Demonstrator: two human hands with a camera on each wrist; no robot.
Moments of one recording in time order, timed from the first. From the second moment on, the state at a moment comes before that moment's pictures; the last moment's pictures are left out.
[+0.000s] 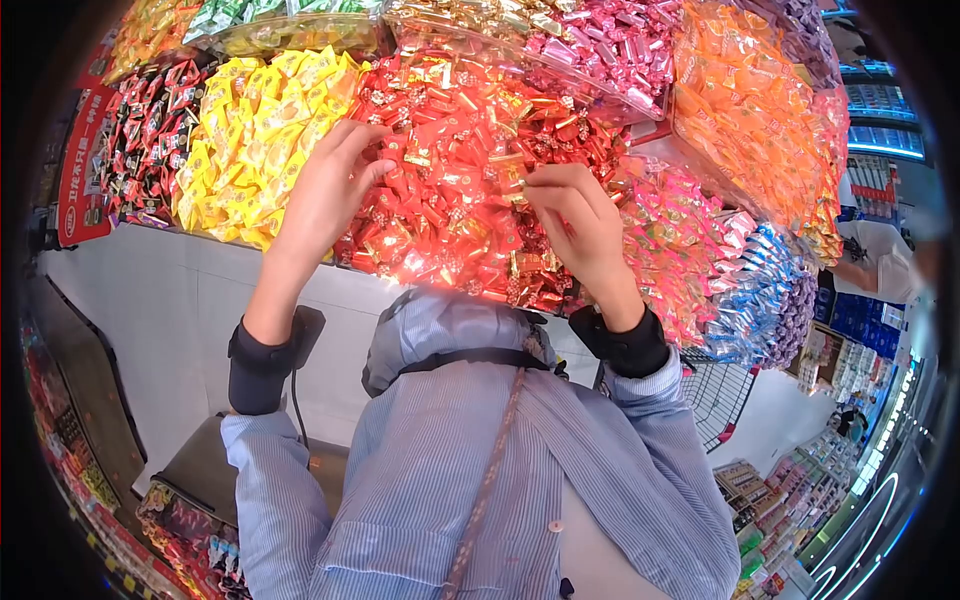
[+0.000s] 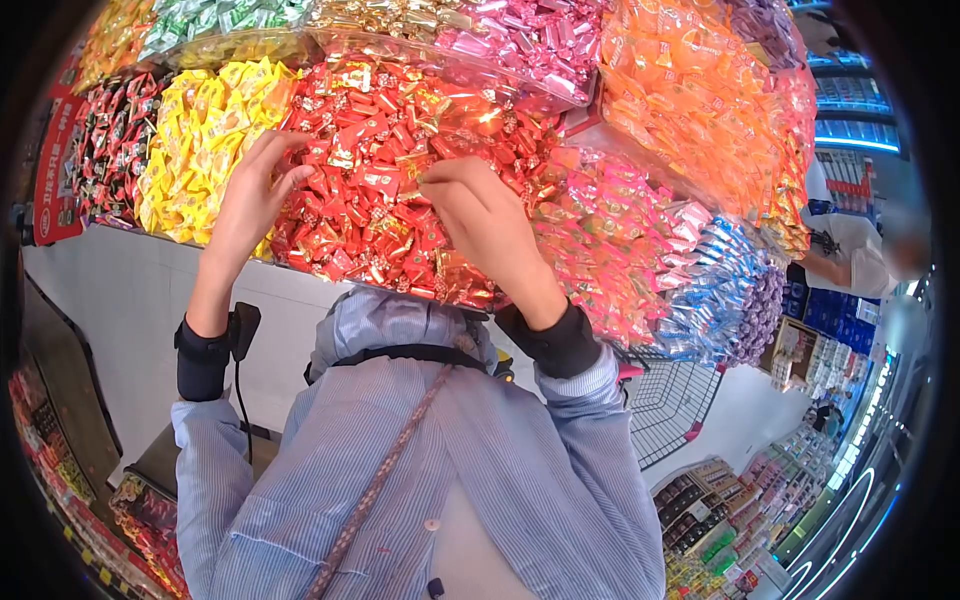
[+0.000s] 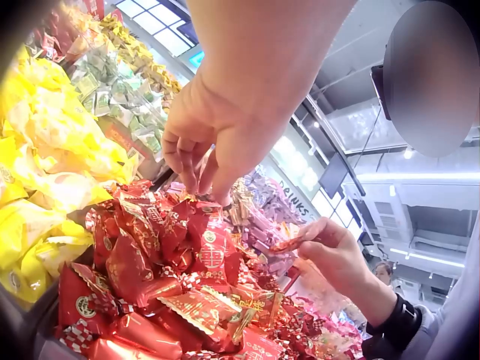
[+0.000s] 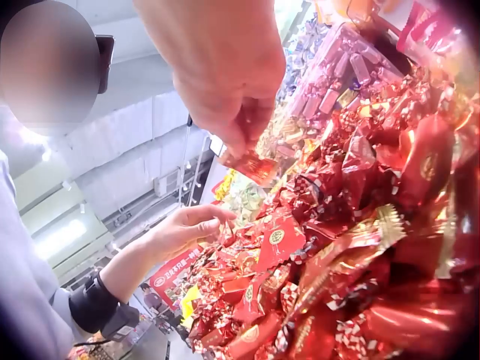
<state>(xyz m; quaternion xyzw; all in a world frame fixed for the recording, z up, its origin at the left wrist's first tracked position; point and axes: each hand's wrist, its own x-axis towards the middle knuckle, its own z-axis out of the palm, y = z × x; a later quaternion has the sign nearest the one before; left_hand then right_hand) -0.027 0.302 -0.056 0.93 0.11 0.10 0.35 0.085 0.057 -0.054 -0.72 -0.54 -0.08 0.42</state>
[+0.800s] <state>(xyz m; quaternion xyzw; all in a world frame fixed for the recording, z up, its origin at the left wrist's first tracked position) 0.018 0.298 -0.060 0.71 0.10 0.07 0.69 0.071 0.047 -0.055 -0.78 -0.44 -0.03 0.45</state>
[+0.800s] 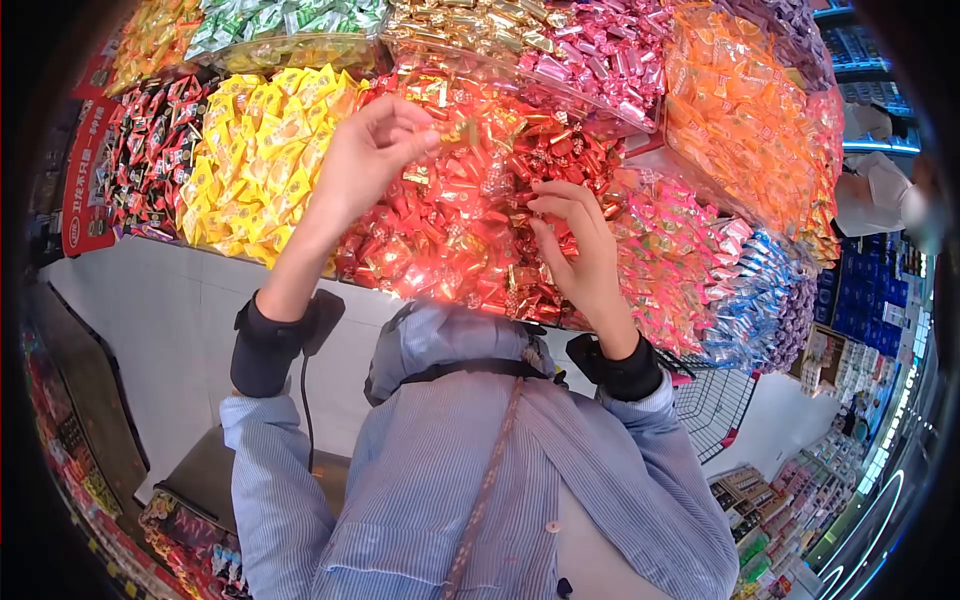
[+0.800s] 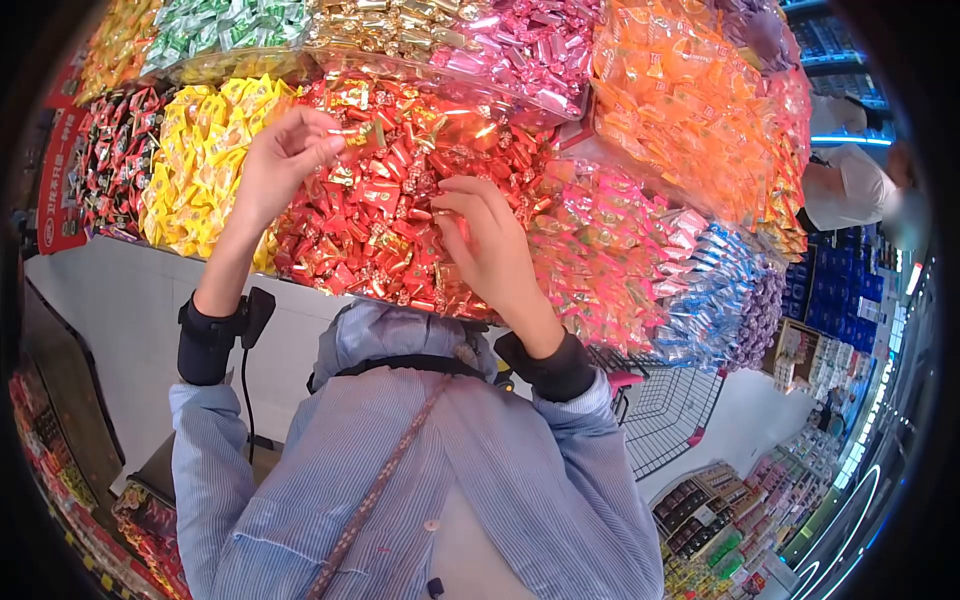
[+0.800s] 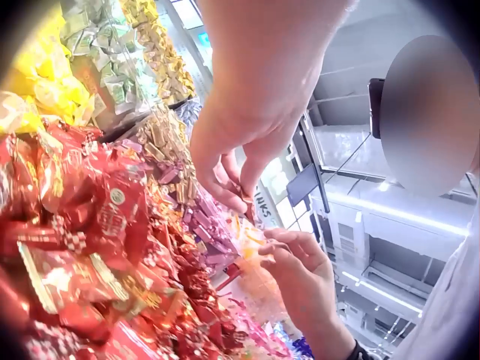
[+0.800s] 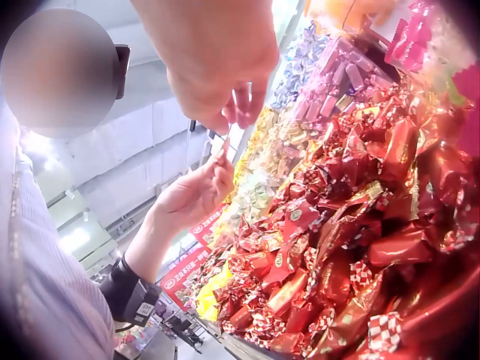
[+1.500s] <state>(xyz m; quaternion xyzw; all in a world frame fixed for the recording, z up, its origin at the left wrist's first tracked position) 0.072 0.310 -0.050 0.96 -0.14 0.16 0.17 0.080 0.039 -0.067 -0.80 -0.39 0.03 0.45</state>
